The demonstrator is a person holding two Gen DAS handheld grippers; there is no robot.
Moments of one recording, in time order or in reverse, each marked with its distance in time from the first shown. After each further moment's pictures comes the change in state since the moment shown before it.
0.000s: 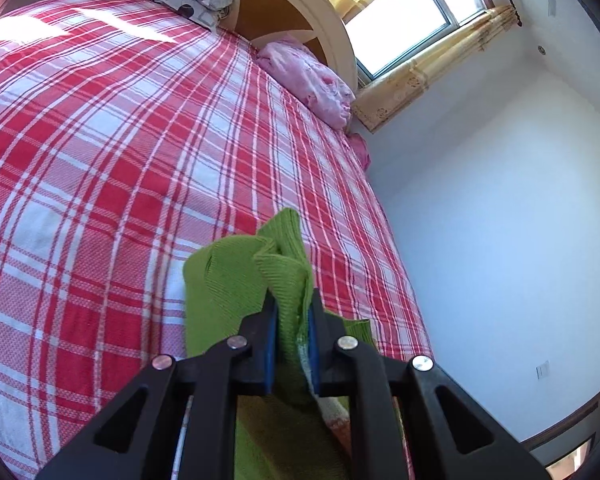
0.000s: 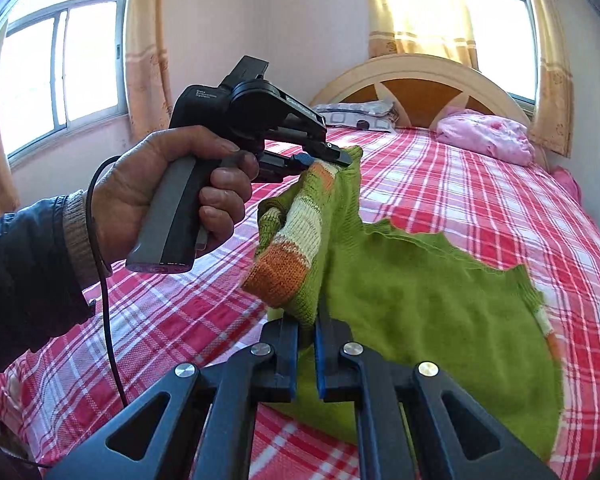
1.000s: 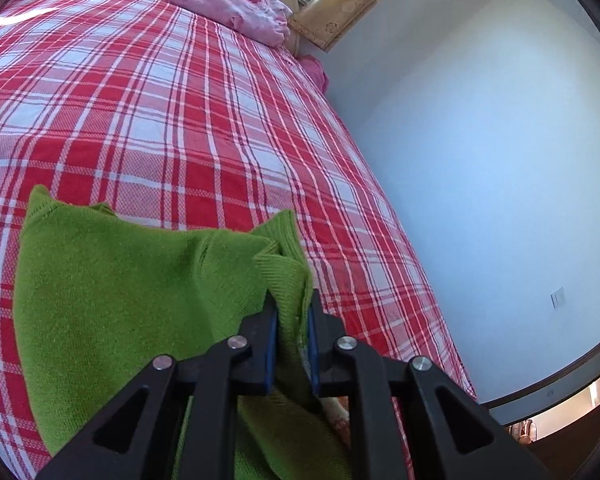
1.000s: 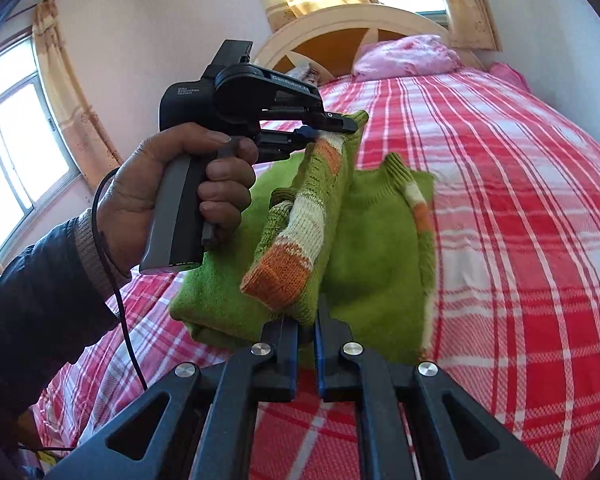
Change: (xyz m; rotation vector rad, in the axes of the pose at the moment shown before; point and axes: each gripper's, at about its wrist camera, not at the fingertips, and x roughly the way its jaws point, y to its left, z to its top) left arm 0.144 -0.126 -0.068 0.182 0.232 -0.028; right arm -0.055 -0.145 -0.075 0.373 0.086 -0.007
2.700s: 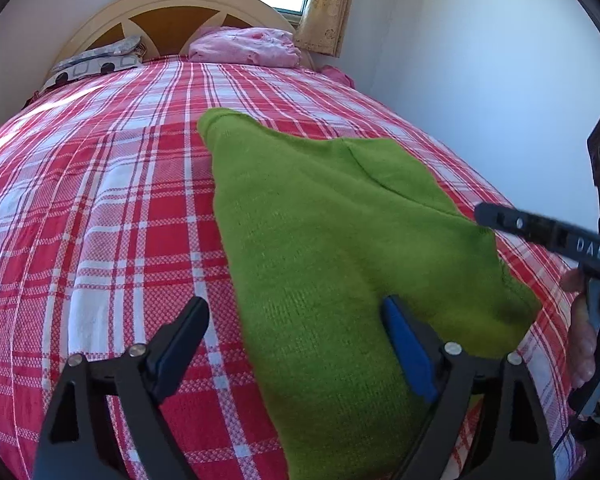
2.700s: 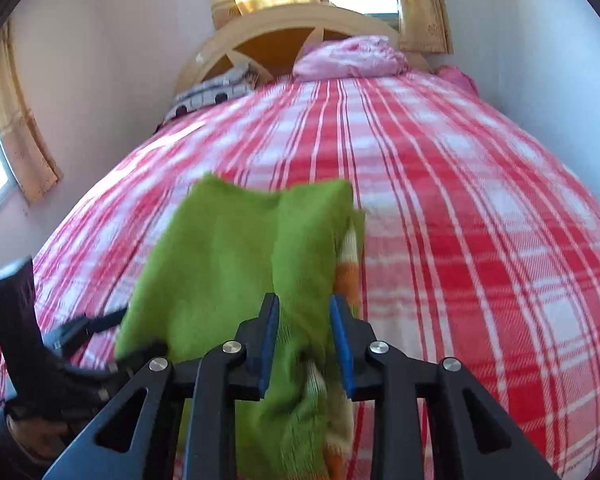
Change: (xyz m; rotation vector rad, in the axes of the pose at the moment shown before) left arm -0.067 0.034 -0.140 0.303 -0.133 0.344; right arm 0.034 -0.014 0.073 -0.016 -0.020 -0.233
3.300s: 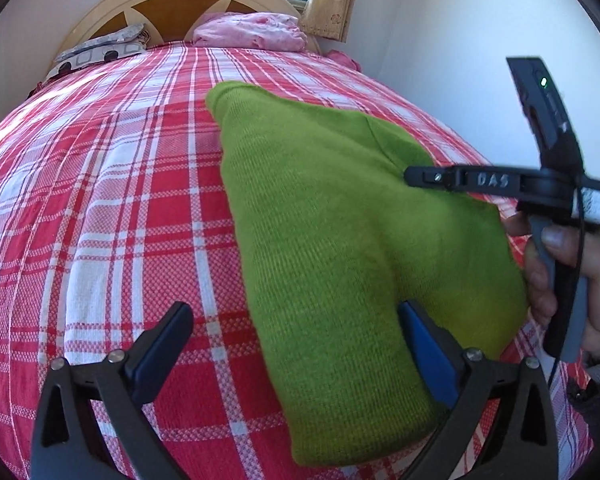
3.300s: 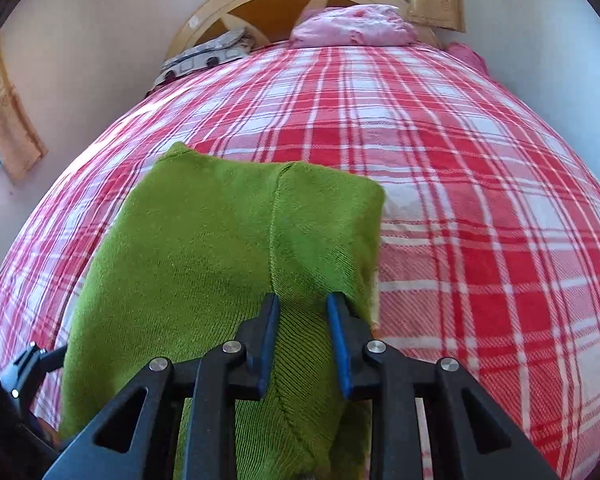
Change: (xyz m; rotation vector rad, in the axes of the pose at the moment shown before) left arm 0.002 -0.007 -0.013 0.012 0.064 0.039; right arm 0.060 -0.004 0.012 -0.015 0.144 -0.150
